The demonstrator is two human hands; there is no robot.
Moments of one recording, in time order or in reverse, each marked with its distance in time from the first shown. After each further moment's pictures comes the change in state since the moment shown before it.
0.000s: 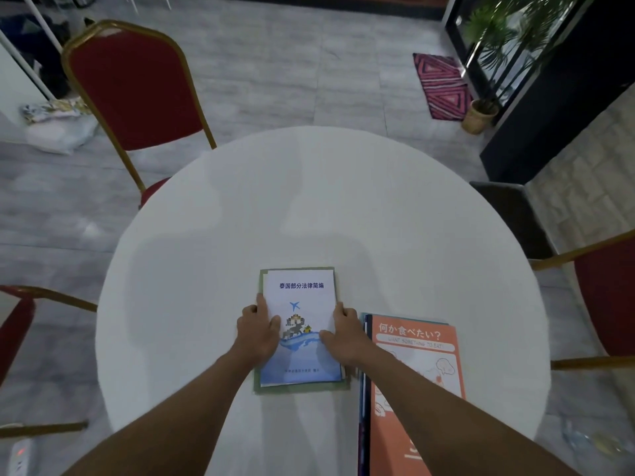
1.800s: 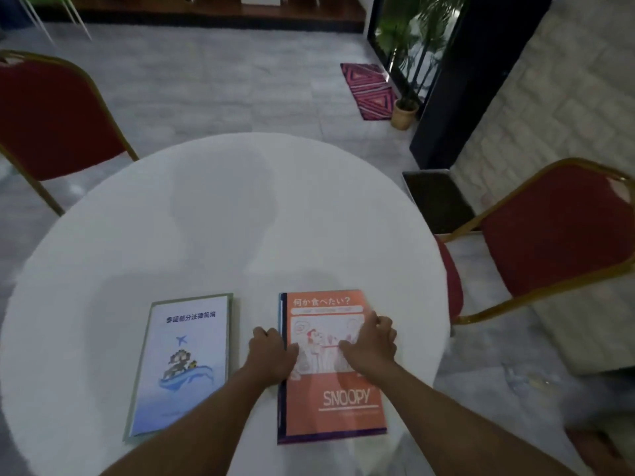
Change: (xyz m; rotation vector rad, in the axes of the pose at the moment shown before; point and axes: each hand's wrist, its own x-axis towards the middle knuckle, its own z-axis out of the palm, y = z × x) left_hand -0.100 0.121 0.110 0.192 -0.199 0.082; right_hand -0.100 0.165 -0.046 0.042 0.434 0.369
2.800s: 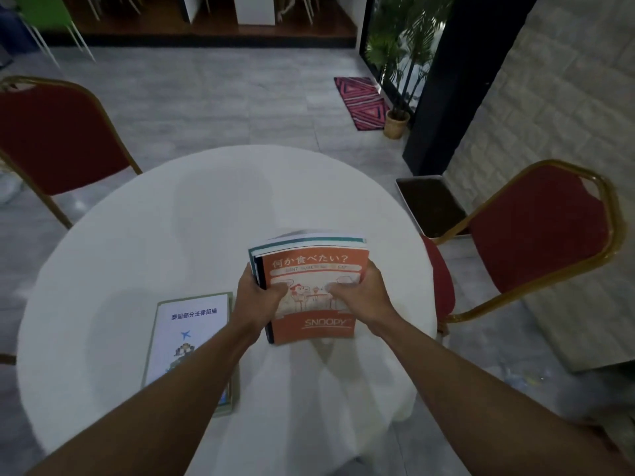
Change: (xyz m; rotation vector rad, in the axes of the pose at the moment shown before) left_hand -0.023 0.037 -0.076 -1.031 0.277 0.288; right_hand -0.020 -0.041 -0.084 0.861 -0.012 -0.394
